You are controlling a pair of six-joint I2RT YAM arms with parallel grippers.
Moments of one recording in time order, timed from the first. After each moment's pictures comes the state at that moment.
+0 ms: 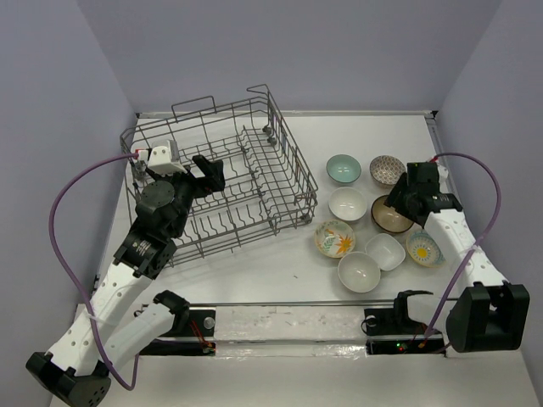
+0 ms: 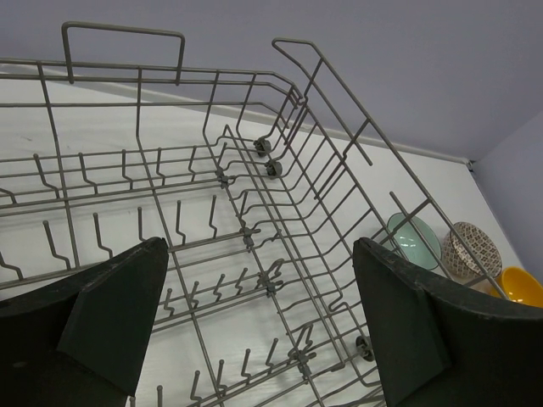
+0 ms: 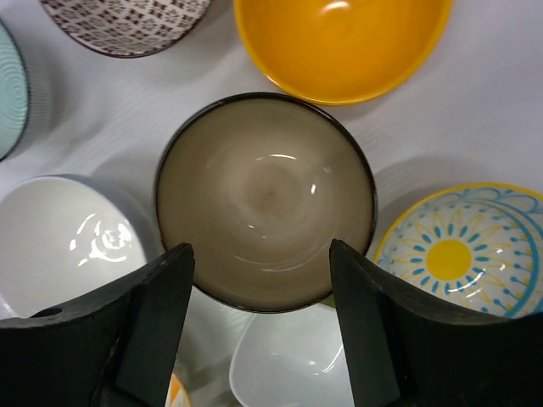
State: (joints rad) left arm -0.51 0.74 0.85 -0.15 -0.36 -0.39; right arm 0.03 1.16 0.89 -0.62 0.28 0.54
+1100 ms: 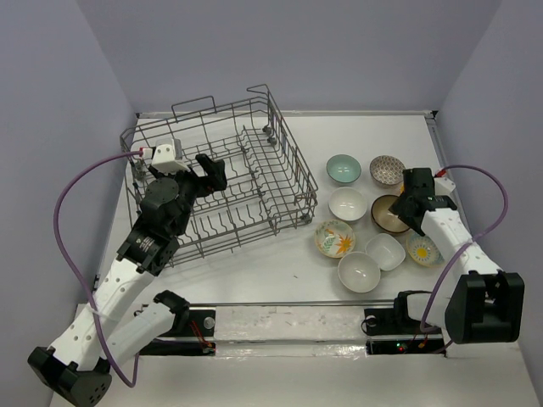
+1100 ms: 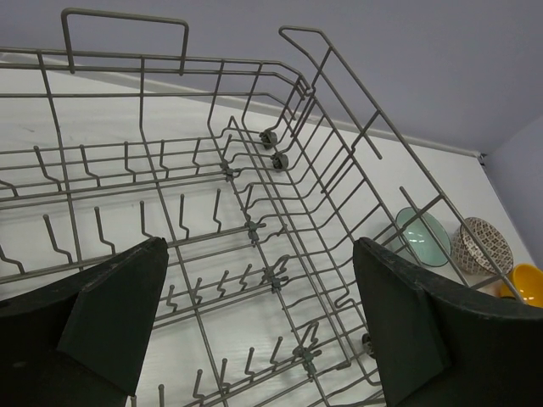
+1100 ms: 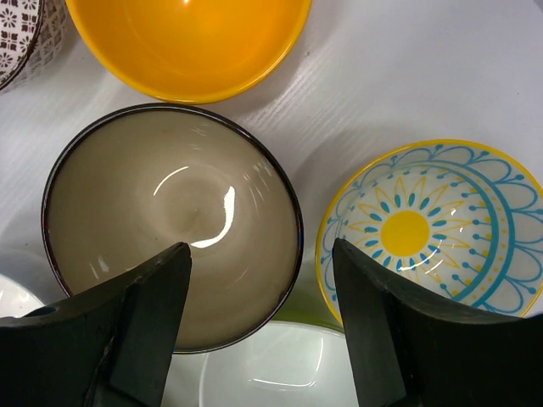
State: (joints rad) left arm -0.51 0.76 0.85 -0.15 -0.36 -0.39; right arm 0.01 1.20 0.82 -0.65 0.46 0.71
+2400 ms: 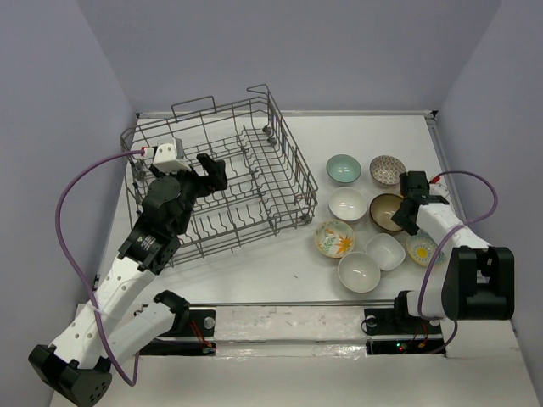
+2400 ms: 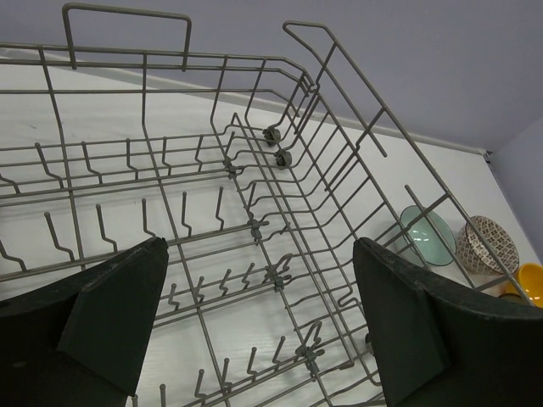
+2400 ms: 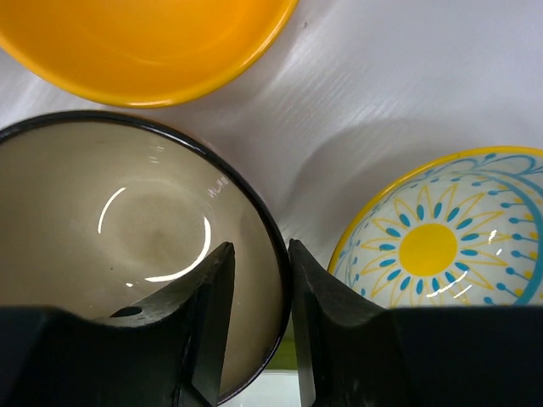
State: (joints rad) left arm -0.51 0.78 0.85 -0.15 -0.37 -0.39; right arm -0.02 1.34 0.78 -0.57 0.43 0.73
